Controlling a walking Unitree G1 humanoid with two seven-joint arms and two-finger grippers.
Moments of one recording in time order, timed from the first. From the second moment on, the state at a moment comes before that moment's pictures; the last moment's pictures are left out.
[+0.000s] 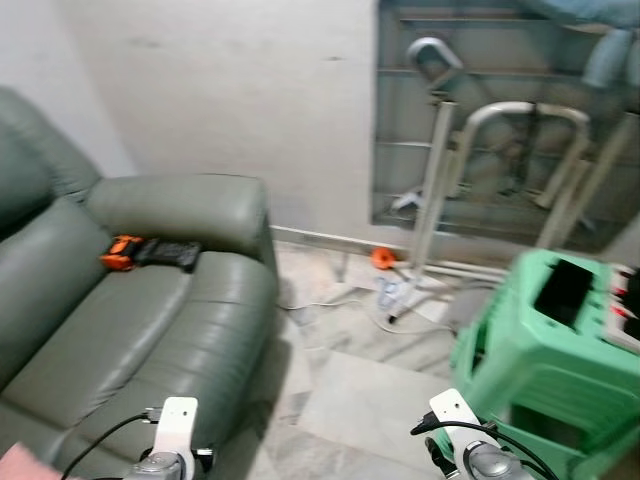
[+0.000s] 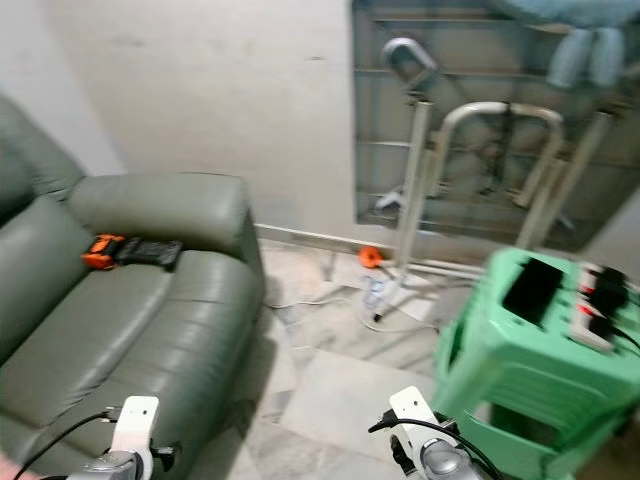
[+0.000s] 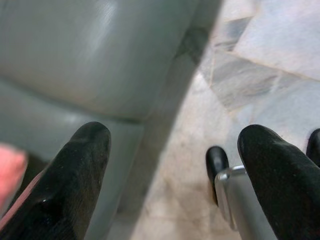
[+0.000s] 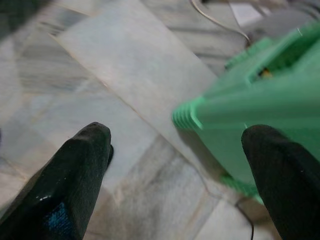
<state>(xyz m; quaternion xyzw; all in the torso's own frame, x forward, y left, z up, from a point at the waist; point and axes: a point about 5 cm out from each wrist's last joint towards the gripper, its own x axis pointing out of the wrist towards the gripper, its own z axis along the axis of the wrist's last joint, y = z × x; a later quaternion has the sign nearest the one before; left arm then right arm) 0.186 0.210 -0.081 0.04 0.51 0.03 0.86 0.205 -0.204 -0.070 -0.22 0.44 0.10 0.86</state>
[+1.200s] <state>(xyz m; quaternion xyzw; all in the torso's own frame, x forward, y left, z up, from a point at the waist) 0.183 0.226 -0.079 0.04 0.51 0.04 0.86 0.207 -0.199 -0.070 -0.22 0.43 0.10 0.87</state>
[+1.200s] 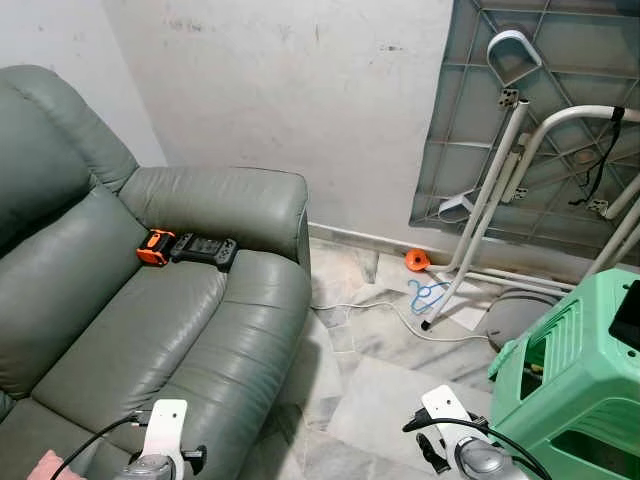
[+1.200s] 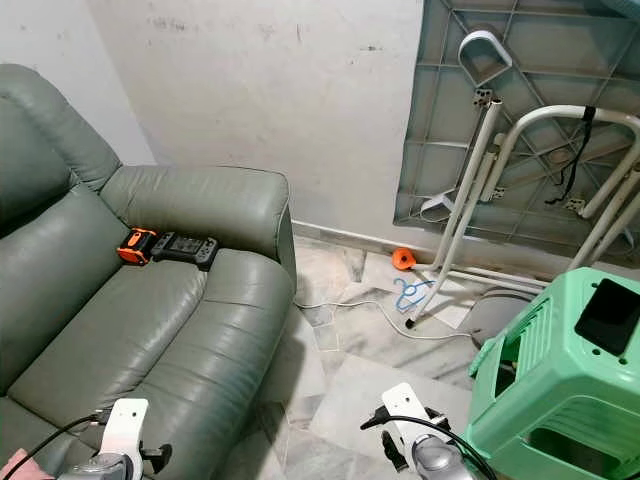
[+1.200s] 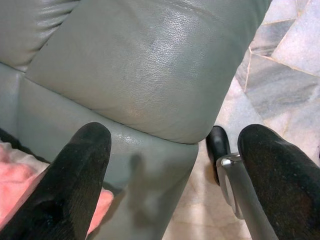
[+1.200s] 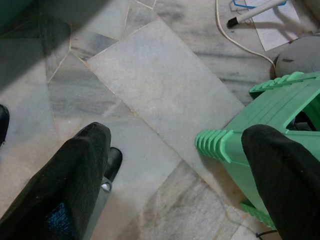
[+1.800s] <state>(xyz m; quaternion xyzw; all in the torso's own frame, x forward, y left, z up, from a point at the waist) 0.187 0.218 -0.079 0.03 0.51 0.04 0.86 0.205 -0.201 -0.071 -0.22 0.44 0.10 0.86</state>
